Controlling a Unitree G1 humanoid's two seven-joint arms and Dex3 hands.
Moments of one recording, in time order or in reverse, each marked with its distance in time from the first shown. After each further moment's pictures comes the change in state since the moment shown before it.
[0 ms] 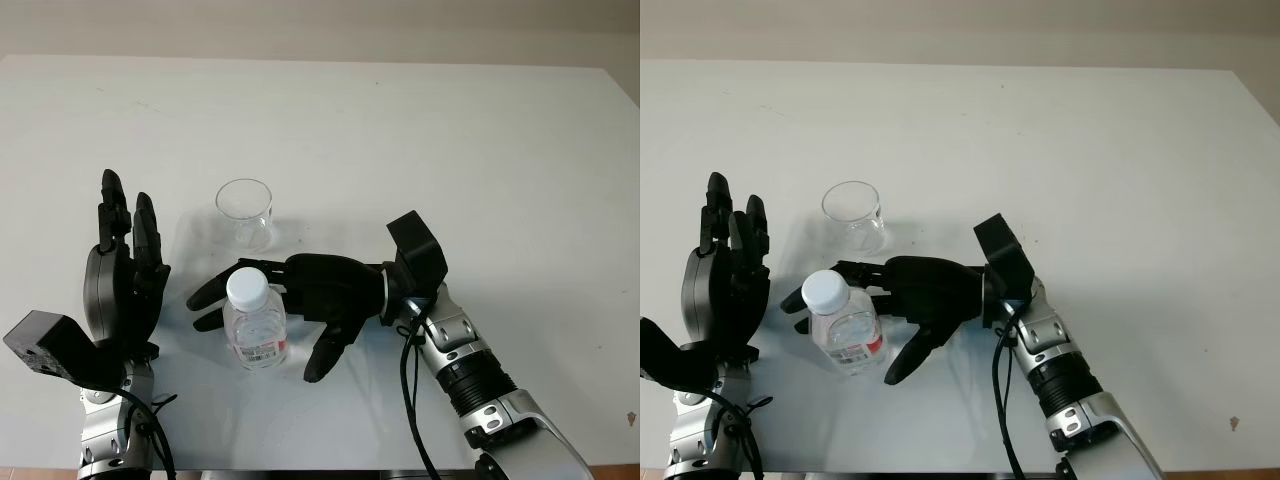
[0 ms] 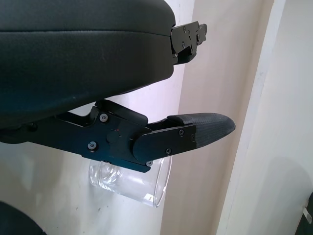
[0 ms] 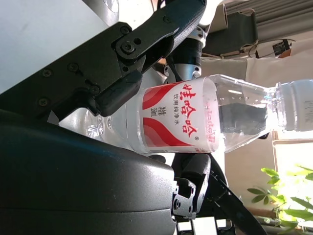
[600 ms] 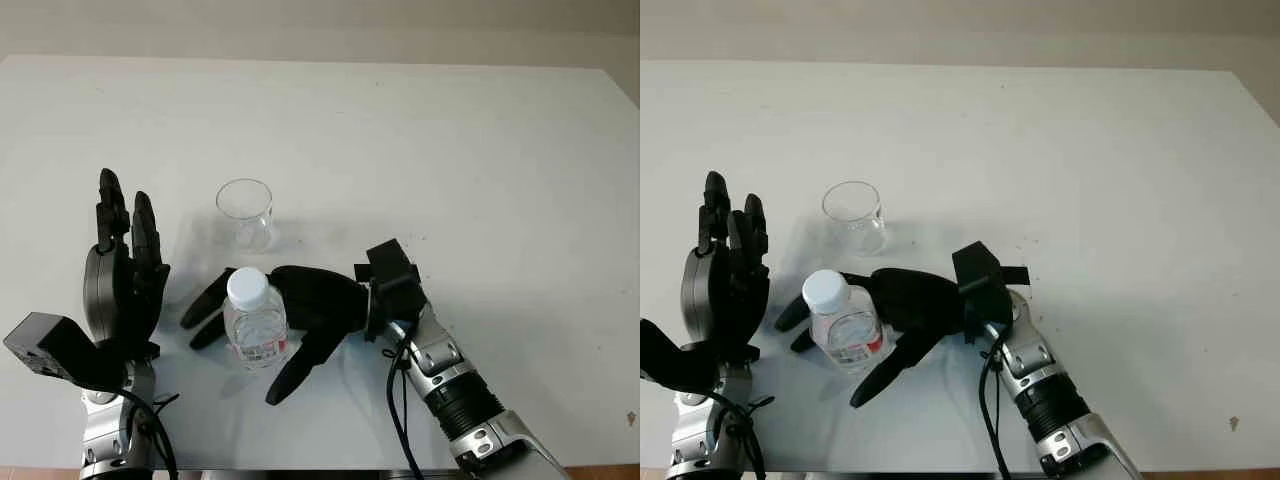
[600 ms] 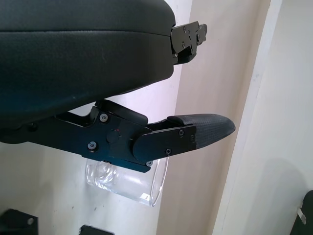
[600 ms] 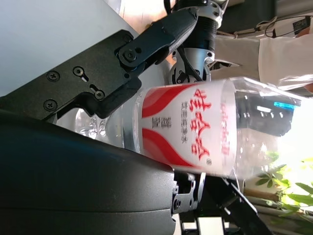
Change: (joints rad) left arm 0.001 -0.014 0.000 -0.006 0.000 -0.010 0.008; right arm 0.089 0.047 0.073 -0.053 -0.098 -0.123 -0.160
